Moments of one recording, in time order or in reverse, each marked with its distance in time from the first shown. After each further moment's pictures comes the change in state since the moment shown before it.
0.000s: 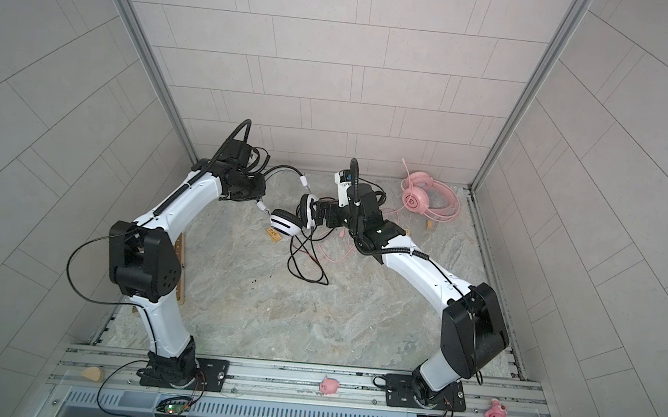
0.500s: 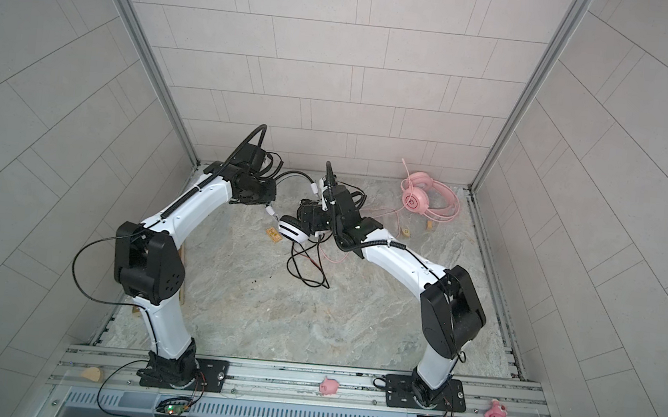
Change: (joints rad) left arm -0.086 0.000 0.000 -0.020 -0.051 0.011; right arm 0.094 0.164 0.140 -0.142 0.140 0.038
